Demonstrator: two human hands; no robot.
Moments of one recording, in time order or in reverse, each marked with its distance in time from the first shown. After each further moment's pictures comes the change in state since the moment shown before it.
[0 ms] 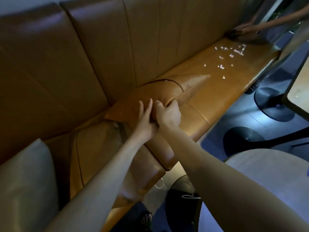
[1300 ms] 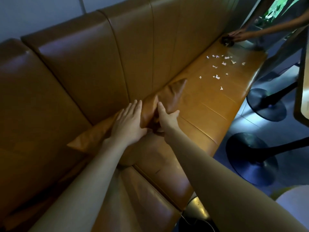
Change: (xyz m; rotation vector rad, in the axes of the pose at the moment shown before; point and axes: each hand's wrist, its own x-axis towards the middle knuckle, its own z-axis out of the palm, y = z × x) left_hand 0.181 0.046 -0.101 1.109 -0.007 0.340; right_hand 0.156 -0.053 0.090 0.363 -0.078 0.324
